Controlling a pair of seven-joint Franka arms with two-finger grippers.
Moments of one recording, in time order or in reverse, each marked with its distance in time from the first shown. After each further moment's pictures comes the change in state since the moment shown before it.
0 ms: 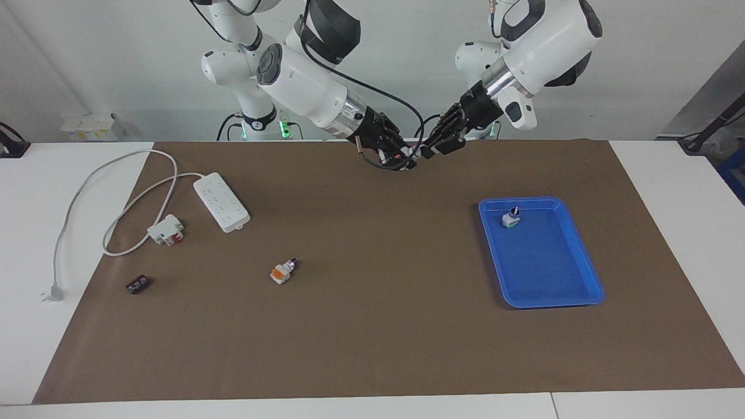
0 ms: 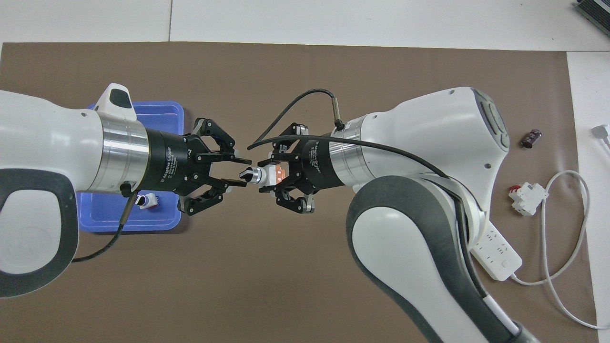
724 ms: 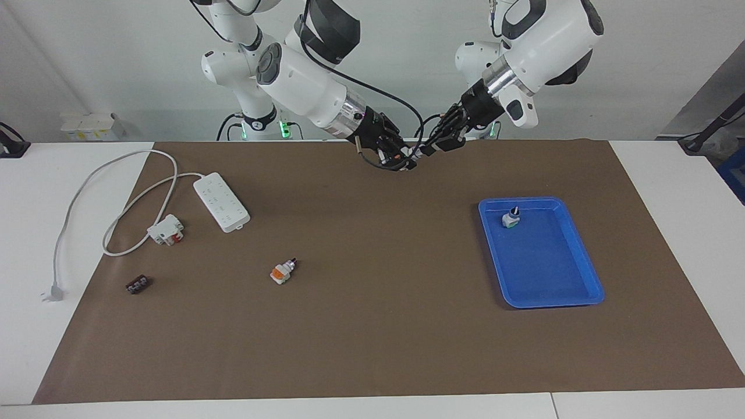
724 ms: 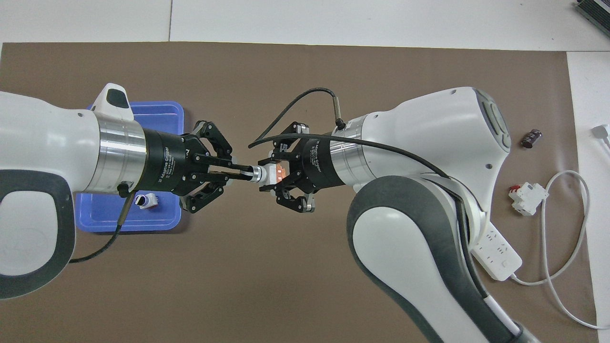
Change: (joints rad) left arm 0.001 -0.004 0.003 0.000 0.002 -0.001 -0.005; right arm 0.000 -0.001 0.000 0.000 0.000 0.006 0.001
